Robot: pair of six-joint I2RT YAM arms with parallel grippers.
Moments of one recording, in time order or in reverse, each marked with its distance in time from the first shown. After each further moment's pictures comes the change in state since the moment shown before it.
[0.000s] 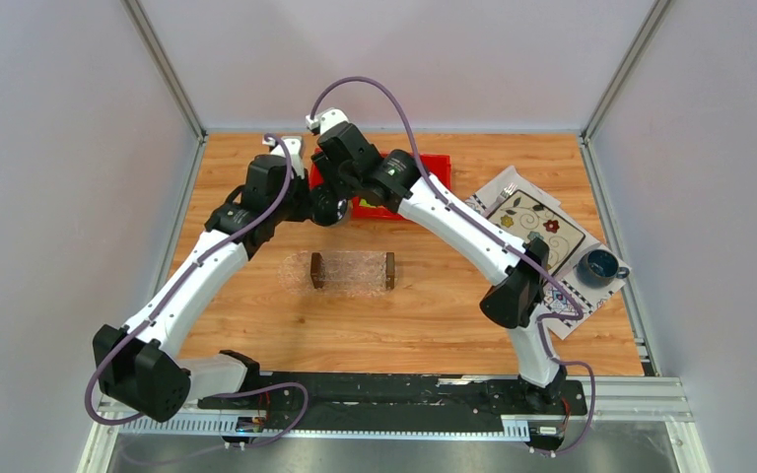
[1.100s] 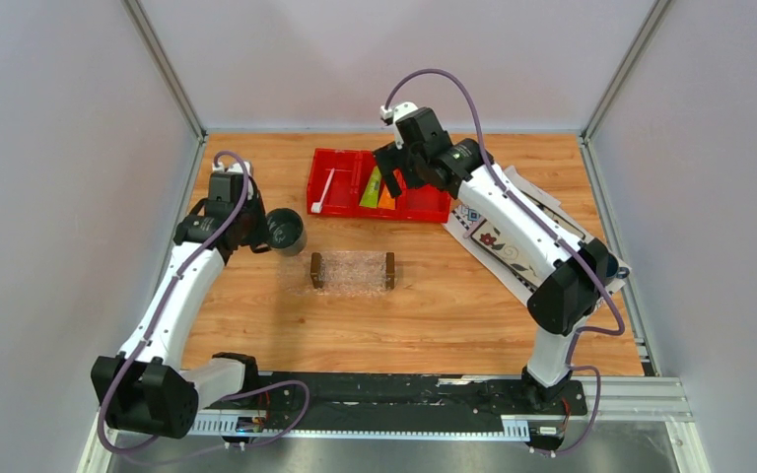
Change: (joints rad) left arm 0.261 -0.090 -0.070 -0.256 -0.011 -0.037; right arm -0.251 -0.254 -0.386 0.079 -0.118 -0.116
